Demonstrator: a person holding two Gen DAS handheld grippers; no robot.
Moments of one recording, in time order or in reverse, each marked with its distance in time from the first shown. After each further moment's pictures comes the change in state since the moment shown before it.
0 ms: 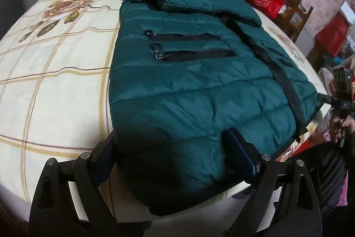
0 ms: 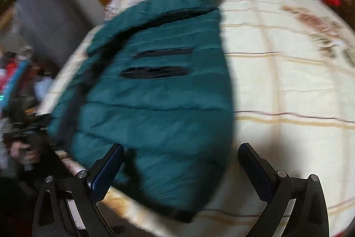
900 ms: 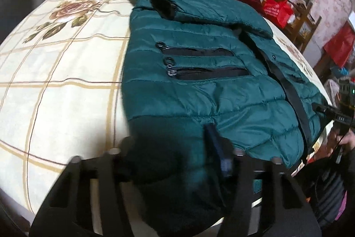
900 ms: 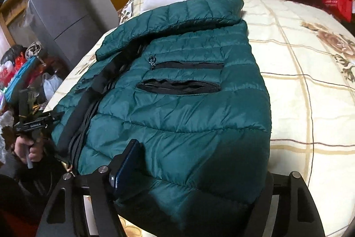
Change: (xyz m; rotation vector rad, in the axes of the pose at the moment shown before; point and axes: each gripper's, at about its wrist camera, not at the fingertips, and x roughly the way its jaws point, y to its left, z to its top) left arm 0.005 0.010 0.012 -0.054 -0.037 0.058; right arm 0.020 0.019 0.011 -0.064 -0.085 -0.118
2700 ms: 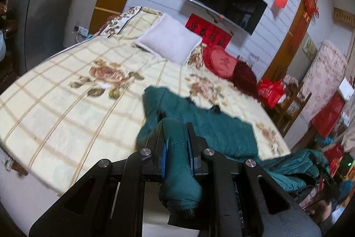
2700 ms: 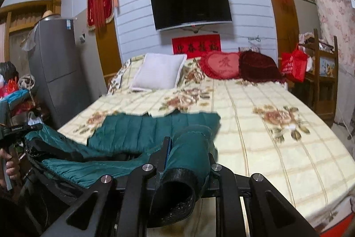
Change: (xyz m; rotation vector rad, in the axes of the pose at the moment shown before) left arm -0.186 0.015 0.056 -0.227 -0.443 -0.057; right arm -0.170 0.086 0.026 -0.051 -0.519 -0.242
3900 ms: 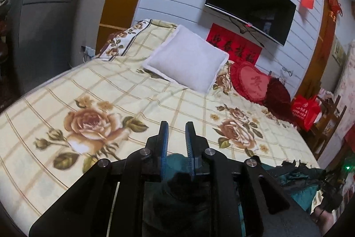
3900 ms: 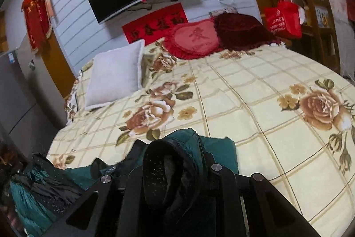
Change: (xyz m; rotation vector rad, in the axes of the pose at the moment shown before) left arm 0.227 0.001 0.103 0.055 -0.102 0.187; right arm 0.316 -0.069 0.049 0.288 0.145 -0.125
